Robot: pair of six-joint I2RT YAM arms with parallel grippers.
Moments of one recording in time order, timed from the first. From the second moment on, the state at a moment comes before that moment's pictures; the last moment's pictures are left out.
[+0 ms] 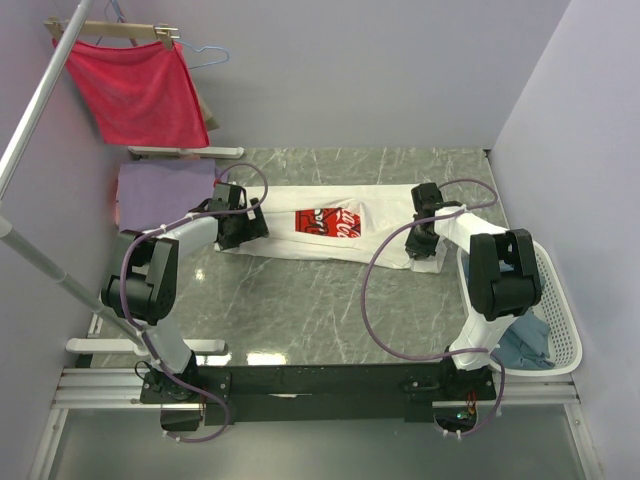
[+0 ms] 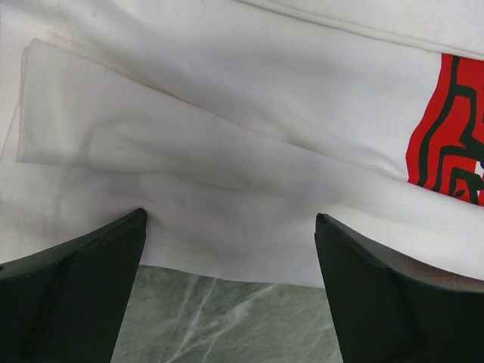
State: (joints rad) left arm -0.25 1.76 1.05 -0.23 0.02 -0.54; right arm 0.13 1.76 1.09 -0.58 0.15 0.54
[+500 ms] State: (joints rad) left arm -0.25 1.76 1.05 -0.23 0.02 -0.54; right arm 0.13 1.78 1.15 -0.59 0.16 0.52
